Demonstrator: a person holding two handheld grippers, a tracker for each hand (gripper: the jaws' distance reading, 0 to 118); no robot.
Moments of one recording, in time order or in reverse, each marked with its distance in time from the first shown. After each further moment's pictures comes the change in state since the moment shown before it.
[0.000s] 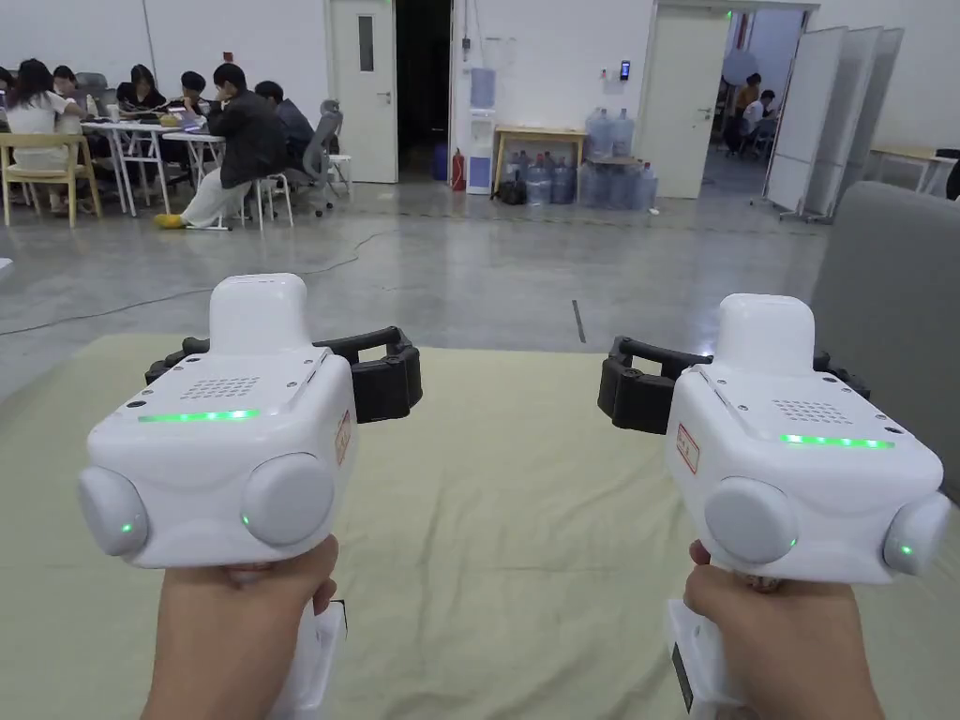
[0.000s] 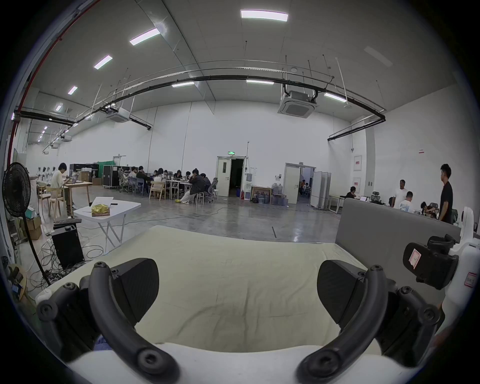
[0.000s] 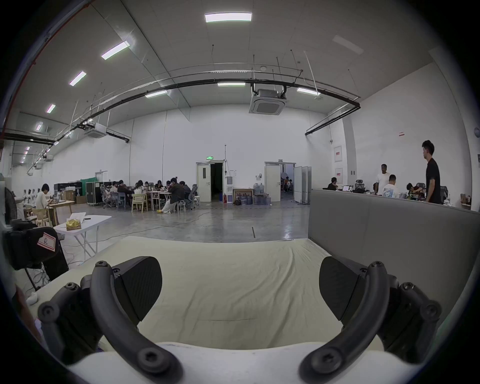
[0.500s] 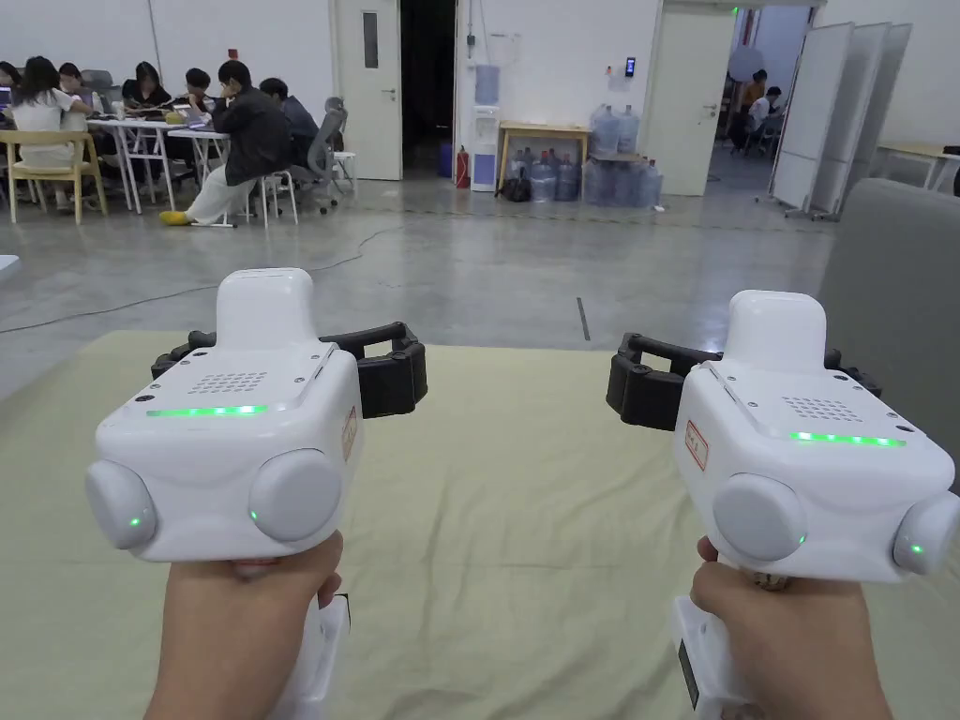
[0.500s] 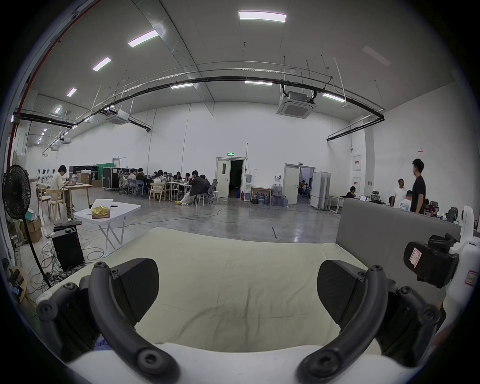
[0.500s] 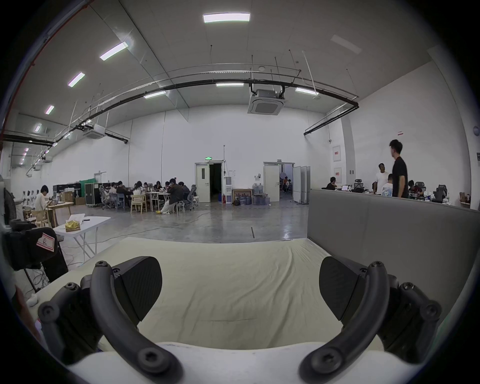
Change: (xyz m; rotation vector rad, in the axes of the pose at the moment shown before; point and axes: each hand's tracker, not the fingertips) left arm 0.000 0.000 0.000 0.007 0.004 -0.009; right arm 0.001 0.000 0.000 0.002 -0.010 -0.004
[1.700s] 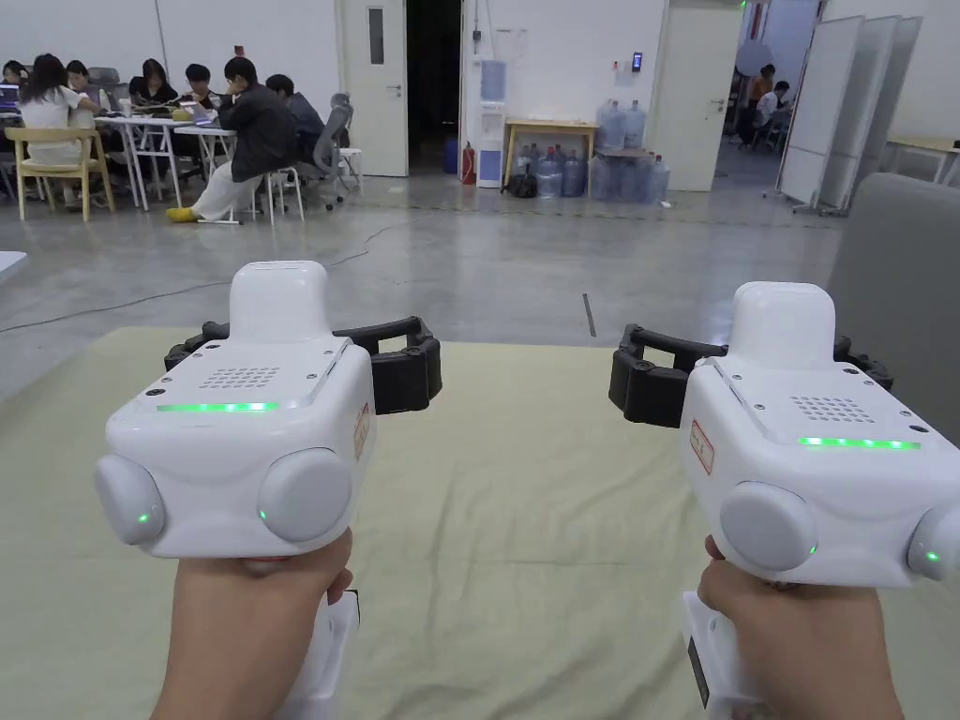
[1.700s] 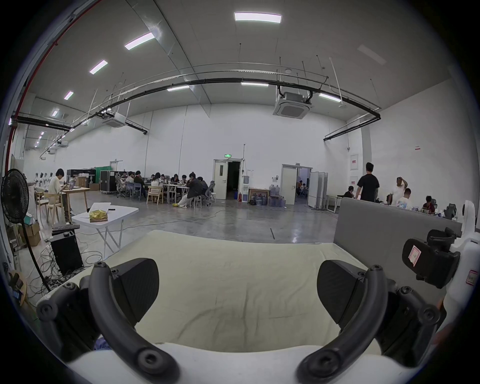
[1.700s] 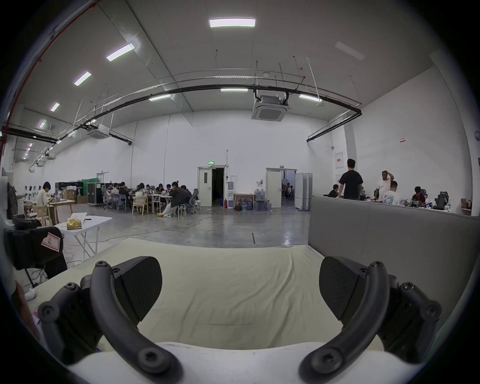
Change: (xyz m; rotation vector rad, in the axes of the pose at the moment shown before) left arm 0.004 0.001 0.005 0.011 -0.023 -0.014; right arm -0.003 0.001 0.007 0.039 0.015 0.029
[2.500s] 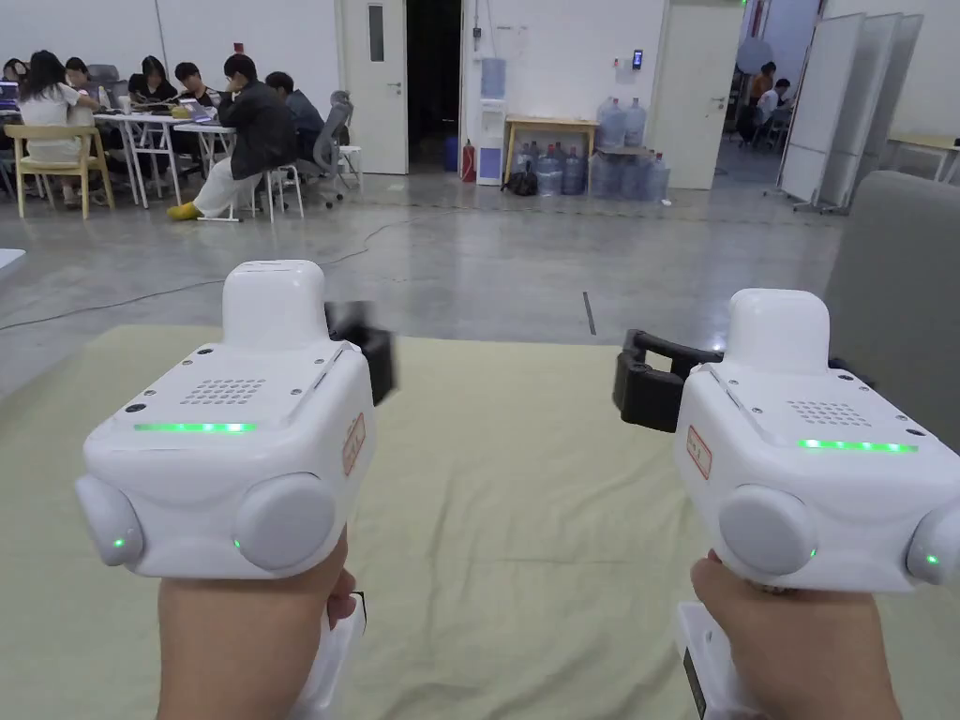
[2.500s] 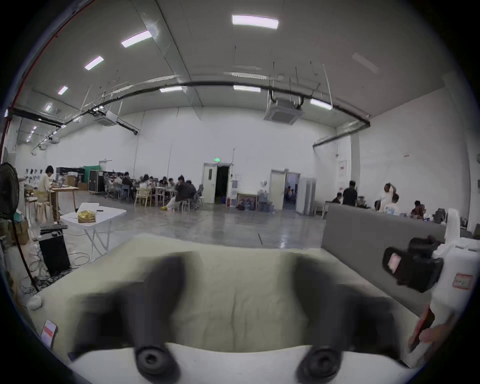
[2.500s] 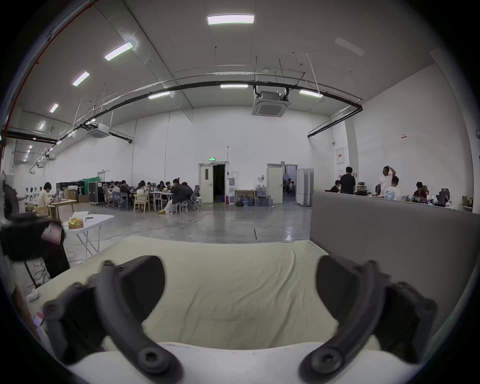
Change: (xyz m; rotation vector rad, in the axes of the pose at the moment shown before) left arm 0.002 -0.002 0.011 0.092 -0.063 0.015; right arm -0.001 -0.004 0.001 -0.039 0.017 -0.013
